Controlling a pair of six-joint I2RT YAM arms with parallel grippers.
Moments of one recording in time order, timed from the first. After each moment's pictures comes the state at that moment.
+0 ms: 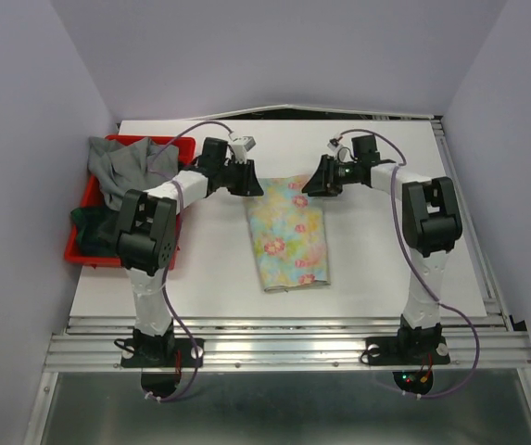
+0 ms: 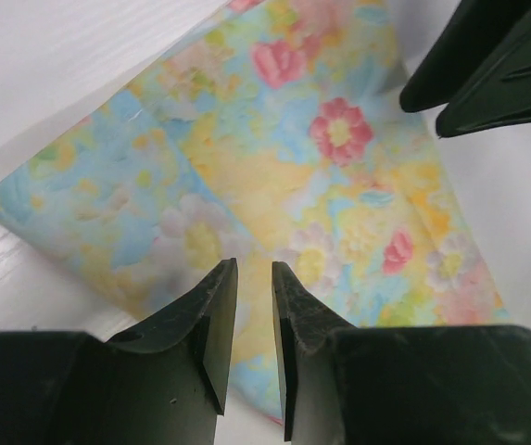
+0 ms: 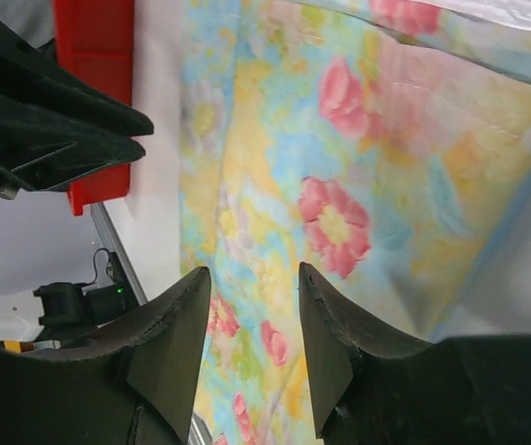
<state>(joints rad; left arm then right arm) -0.32 1.95 1.35 -0.12 0.60 -0.20 0.17 2.12 1.49 -0.20 -0.93 0.43</state>
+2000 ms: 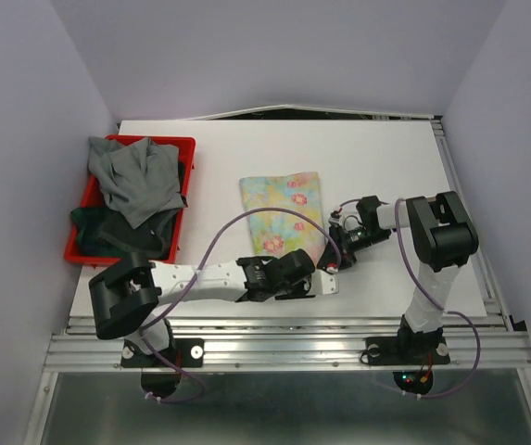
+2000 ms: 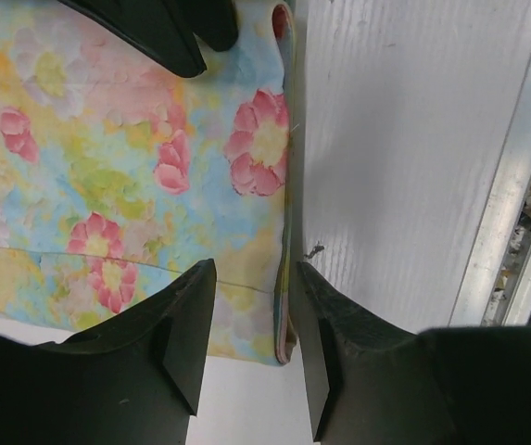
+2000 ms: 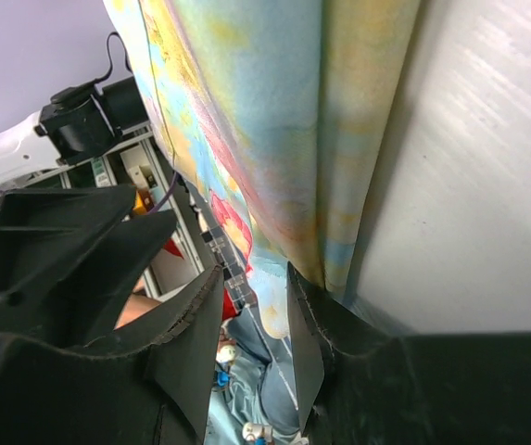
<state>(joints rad) -1.22 1.51 0.90 -0.29 -0.15 0.43 0.18 1.96 0.92 -0.55 -1.08 0.11</state>
